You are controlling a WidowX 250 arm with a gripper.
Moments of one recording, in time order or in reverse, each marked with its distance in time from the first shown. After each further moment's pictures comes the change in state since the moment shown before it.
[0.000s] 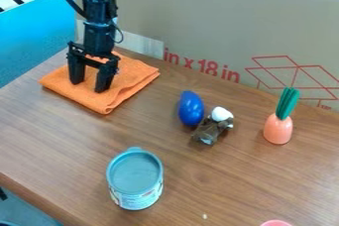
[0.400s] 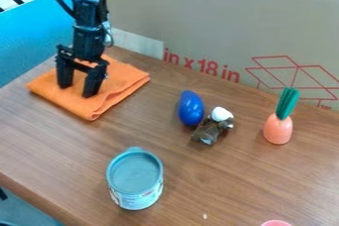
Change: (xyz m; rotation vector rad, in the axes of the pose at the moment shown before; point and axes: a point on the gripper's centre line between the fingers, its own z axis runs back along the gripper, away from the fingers) arm -0.013 0.007 -0.006 0.023 0.018 -0.026
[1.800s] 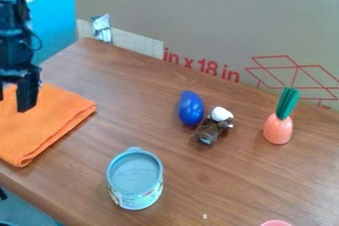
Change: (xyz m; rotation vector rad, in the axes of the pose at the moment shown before) arm -0.131 0.059 -0.012 -0.081 0.004 0.278
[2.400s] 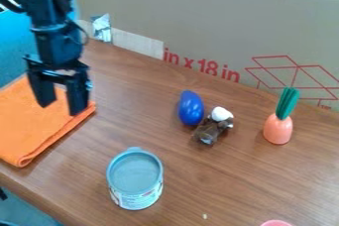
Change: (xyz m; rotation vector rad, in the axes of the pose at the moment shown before) arm -0.011 -0.071 0.028 -0.095 -0.161 -0.153
